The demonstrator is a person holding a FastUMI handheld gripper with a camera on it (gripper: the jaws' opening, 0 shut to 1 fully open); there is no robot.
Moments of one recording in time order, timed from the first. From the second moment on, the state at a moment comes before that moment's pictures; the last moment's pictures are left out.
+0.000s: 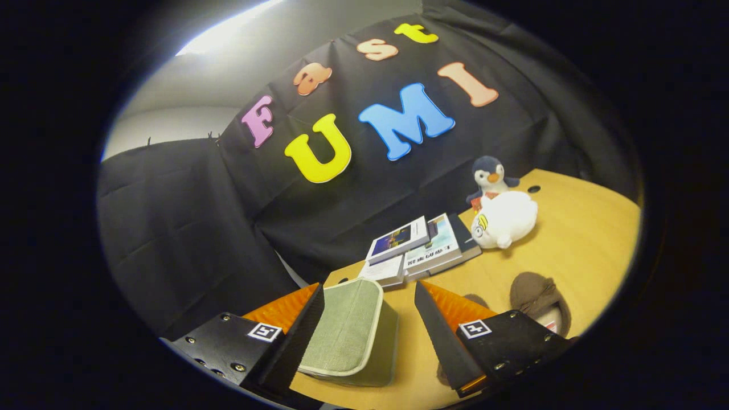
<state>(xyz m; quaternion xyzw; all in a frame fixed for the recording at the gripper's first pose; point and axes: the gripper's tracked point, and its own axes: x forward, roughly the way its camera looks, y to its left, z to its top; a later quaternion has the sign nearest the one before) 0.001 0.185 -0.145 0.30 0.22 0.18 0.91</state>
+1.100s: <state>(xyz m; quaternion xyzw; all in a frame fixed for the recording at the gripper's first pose) -0.038 0.273 -0.250 0.63 0.38 0.21 0.64</state>
